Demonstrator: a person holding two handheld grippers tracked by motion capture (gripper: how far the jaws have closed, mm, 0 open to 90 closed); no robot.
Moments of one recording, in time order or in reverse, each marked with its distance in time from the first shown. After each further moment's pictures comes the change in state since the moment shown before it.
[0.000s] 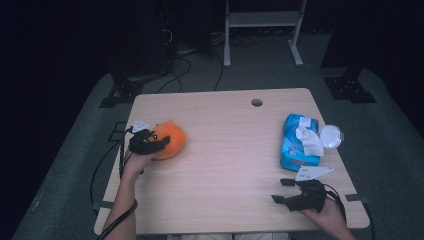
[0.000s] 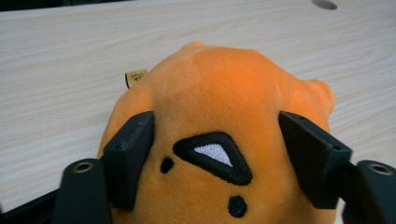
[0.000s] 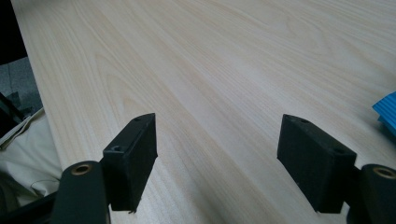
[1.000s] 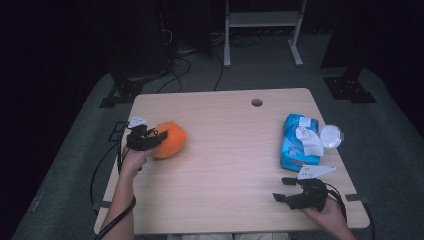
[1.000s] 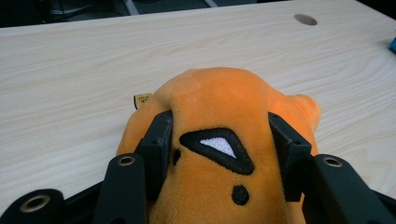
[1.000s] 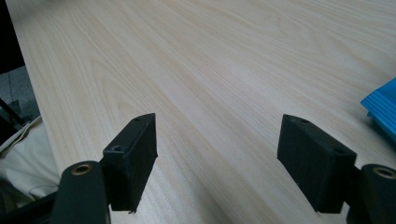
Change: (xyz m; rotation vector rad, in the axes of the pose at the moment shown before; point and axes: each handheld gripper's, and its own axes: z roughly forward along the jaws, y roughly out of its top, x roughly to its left) left arm -0.002 0.016 -0.014 -0.027 -0.042 -0.008; right arm -0.006 -0.002 -0.002 -0.016 -0.005 0.033
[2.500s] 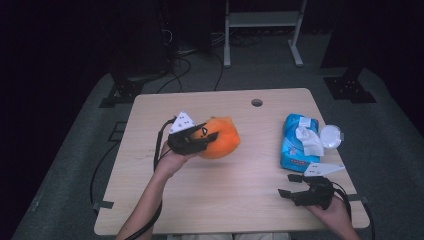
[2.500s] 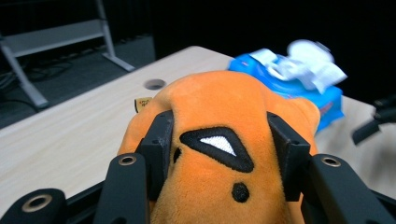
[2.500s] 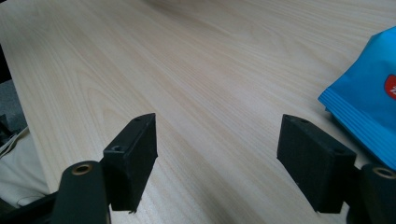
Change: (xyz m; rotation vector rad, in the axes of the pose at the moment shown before) left arm -0.159 0.045 -0.007 -0.147 -0.344 0.300; right arm -0.009 -0.002 -0.013 -0.034 -0.045 0.032
